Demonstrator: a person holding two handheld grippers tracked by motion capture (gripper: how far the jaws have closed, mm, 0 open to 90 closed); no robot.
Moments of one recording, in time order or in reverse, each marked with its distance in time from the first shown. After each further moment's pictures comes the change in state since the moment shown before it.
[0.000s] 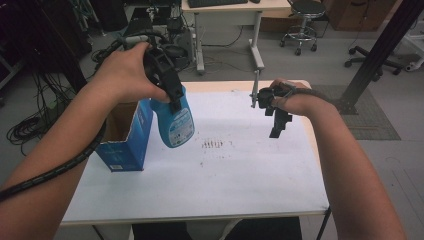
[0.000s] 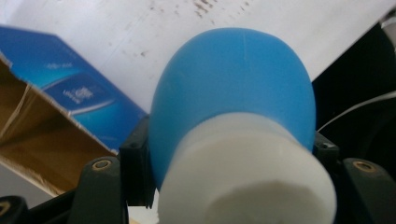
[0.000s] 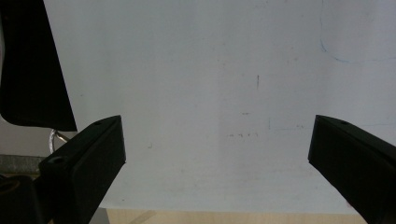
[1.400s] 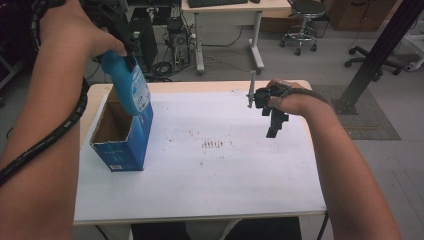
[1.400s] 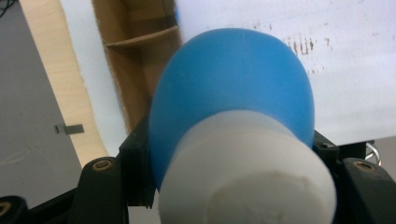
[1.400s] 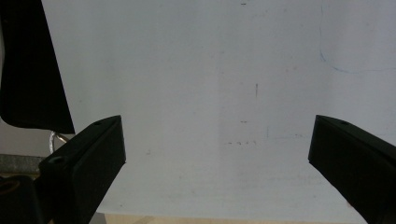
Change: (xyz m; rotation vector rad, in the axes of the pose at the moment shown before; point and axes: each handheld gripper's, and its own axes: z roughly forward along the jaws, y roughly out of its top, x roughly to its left) left arm 0.103 -0.032 -0.065 -0.038 0.031 -0.603; right arm -0.003 0.008 0.004 -0.003 0.008 -0.010
